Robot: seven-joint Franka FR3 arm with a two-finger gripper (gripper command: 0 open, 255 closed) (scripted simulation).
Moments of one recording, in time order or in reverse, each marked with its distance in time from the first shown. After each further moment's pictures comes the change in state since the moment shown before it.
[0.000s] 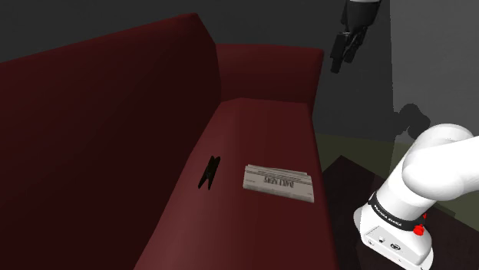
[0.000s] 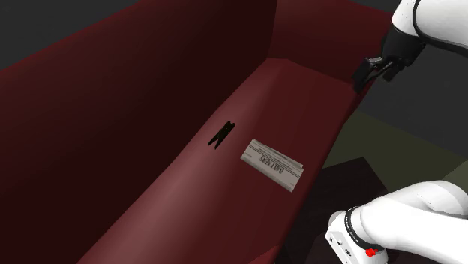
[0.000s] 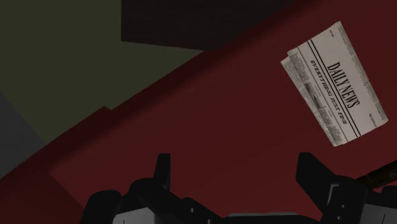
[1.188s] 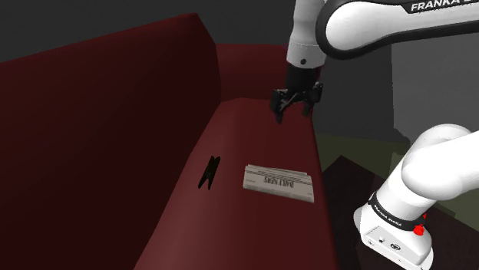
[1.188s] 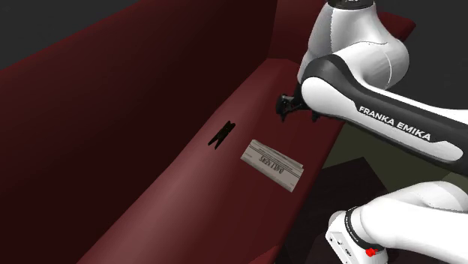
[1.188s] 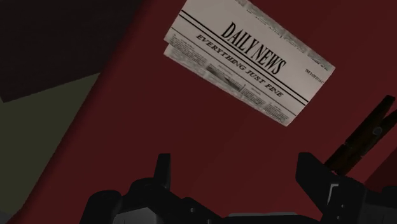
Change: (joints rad) arm -0.017 0.106 0.357 -0.212 0.289 0.332 0.622
